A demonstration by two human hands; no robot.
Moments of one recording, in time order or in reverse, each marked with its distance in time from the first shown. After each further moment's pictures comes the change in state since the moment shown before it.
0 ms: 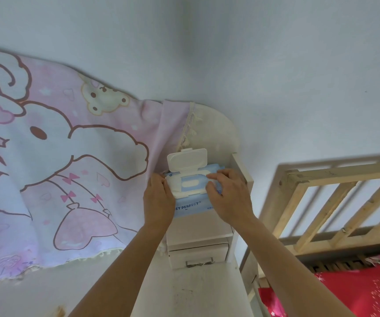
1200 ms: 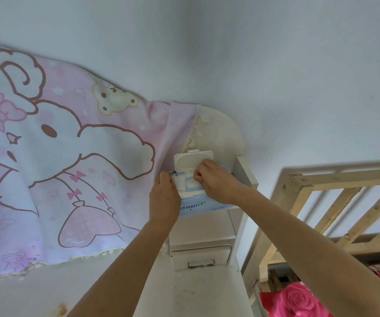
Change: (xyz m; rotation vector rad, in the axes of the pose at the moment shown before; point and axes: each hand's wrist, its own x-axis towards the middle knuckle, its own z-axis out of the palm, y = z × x) left_hand 0.002 0.008 -0.004 0.099 -0.025 0.076; right_hand 0.060 -0.014 0.009 -0.194 -0.454 -0.478
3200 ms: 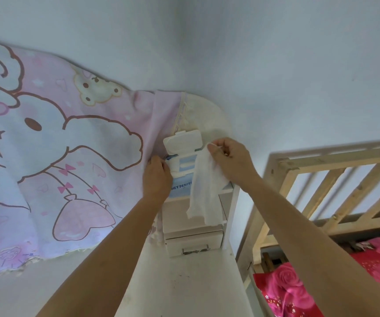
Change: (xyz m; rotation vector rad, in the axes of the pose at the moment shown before) left_hand 0.022 -0.001 0.012 -0.063 -0.073 -0.062; right_hand -0.048 -0.009 -0.046 0.732 0.421 0.531
